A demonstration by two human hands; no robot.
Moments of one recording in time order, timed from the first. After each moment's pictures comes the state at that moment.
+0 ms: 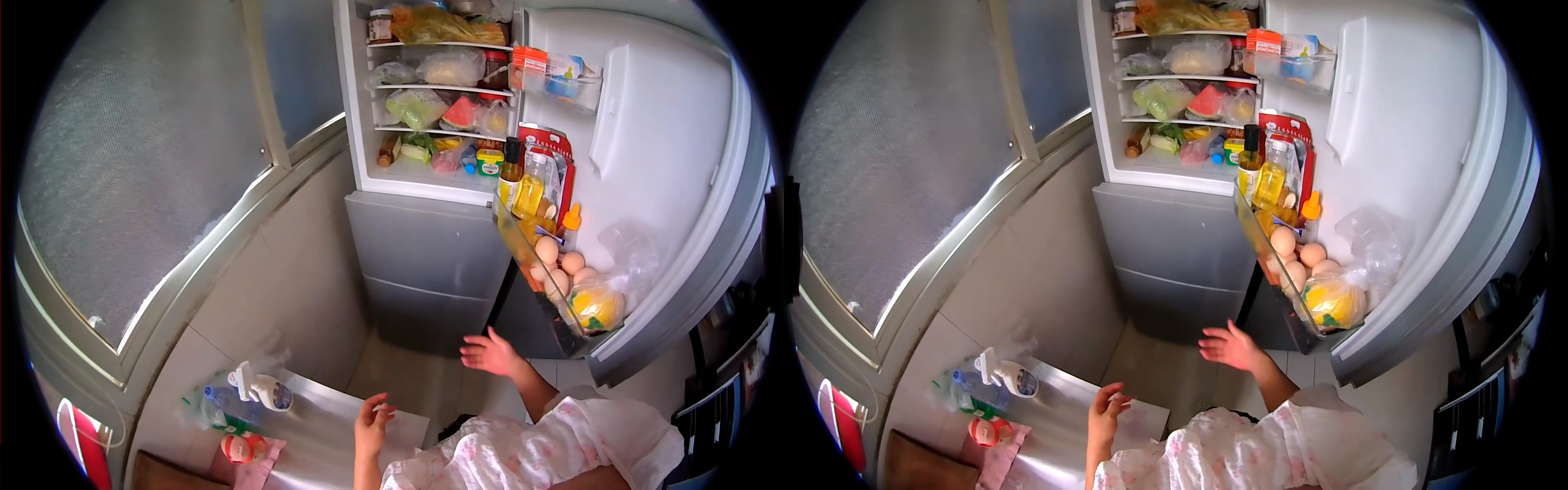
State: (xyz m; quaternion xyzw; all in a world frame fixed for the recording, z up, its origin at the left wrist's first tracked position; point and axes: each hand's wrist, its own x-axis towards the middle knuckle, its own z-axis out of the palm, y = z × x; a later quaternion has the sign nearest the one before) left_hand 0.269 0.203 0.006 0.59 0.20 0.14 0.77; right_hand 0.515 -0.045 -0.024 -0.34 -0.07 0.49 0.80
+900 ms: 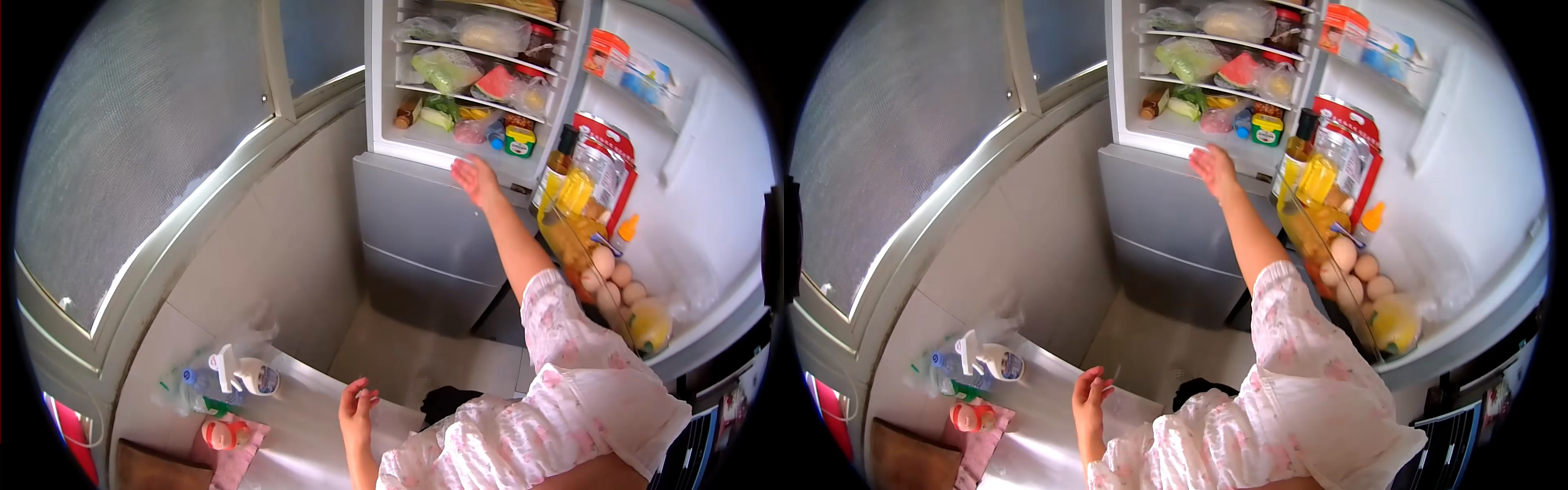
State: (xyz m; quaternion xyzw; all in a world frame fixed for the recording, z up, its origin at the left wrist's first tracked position) left_hand 0.289 0.220 -0.005 0.51 0.30 0.23 0.78; right_hand 0.783 0.144 0.140 -0.44 -0.07 0.14 0.88
